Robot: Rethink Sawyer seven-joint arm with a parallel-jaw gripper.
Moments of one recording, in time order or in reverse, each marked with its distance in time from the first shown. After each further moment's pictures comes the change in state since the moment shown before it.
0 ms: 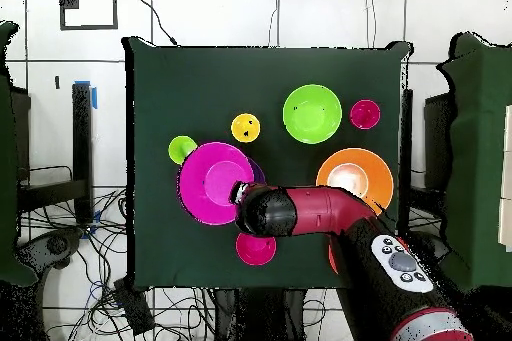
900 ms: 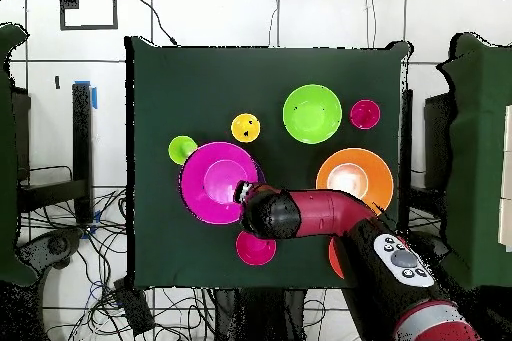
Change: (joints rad) arm -0.015 0.047 -0.012 -0.006 -0.030 -0.079 0.000
